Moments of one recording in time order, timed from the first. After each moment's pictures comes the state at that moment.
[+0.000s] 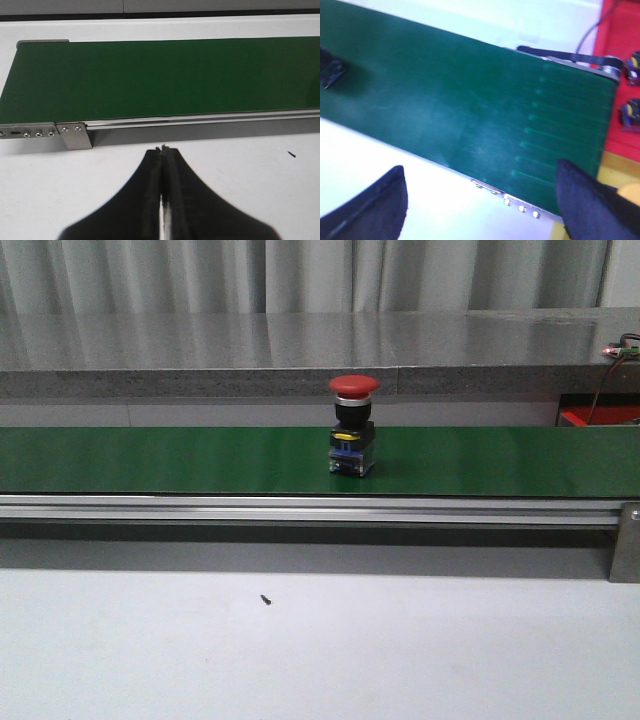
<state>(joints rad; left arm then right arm) 0.12 0.63 -0.58 -0.45 0.67 0.41 -0.07 1.23 -0.96 0.44 0.72 -0.58</state>
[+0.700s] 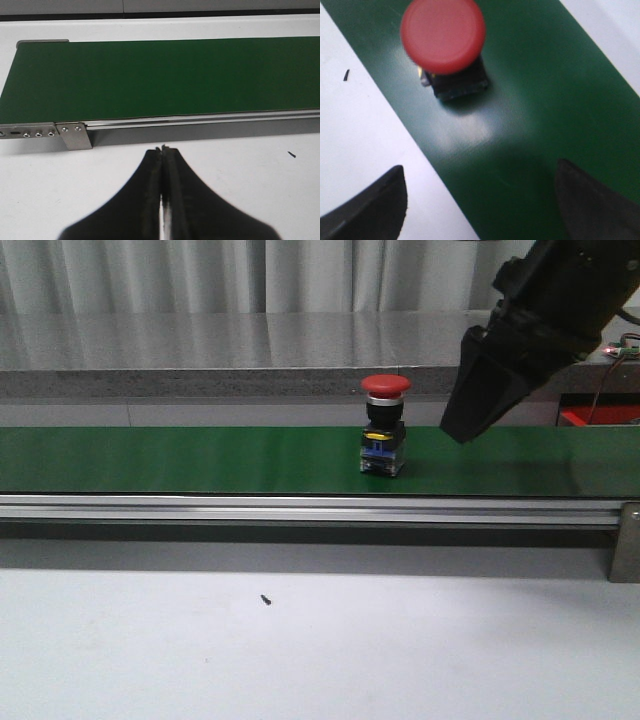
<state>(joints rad) 0.12 0.63 -0.58 -0.45 0.67 0.41 0.24 1.65 -1.20 0.44 0.74 -0.84</state>
